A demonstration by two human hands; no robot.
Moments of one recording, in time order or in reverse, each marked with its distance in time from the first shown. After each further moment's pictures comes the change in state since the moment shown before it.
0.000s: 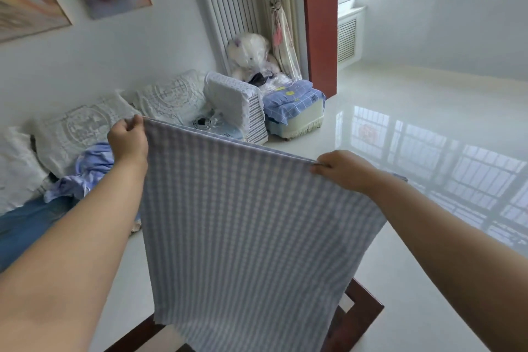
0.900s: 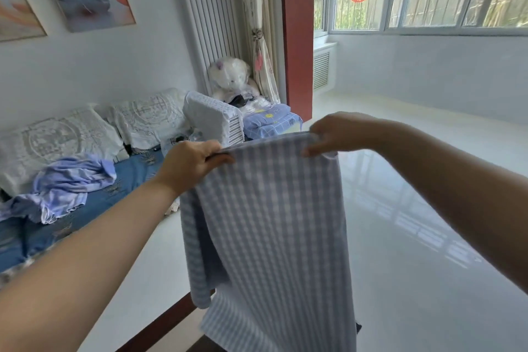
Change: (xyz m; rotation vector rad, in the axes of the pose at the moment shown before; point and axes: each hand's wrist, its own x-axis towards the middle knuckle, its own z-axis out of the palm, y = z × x) left_hand -0.080 0.035 0.030 0.256 -0.571 1.229; right_hand -0.002 -0.054 -0.115 -0.422 -0.010 -0.105
